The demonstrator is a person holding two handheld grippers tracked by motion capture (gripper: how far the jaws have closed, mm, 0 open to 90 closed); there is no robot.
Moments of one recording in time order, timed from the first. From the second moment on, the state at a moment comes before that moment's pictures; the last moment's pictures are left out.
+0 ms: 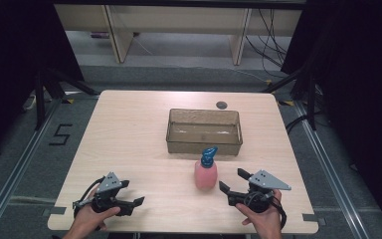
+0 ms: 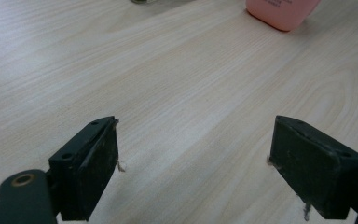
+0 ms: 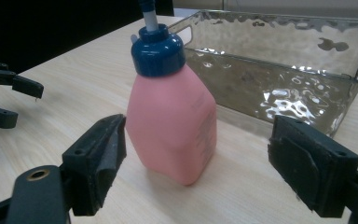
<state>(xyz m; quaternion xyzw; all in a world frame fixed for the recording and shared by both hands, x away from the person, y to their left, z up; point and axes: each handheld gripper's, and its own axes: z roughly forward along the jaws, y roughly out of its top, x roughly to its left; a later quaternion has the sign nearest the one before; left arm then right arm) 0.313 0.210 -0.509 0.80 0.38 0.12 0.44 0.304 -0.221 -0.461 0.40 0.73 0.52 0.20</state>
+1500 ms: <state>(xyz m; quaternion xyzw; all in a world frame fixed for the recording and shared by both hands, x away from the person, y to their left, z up) 0.316 0.209 -0.509 0.80 0.39 0.12 0.44 0.331 -0.195 -0.457 0.36 0.74 0.54 0.19</state>
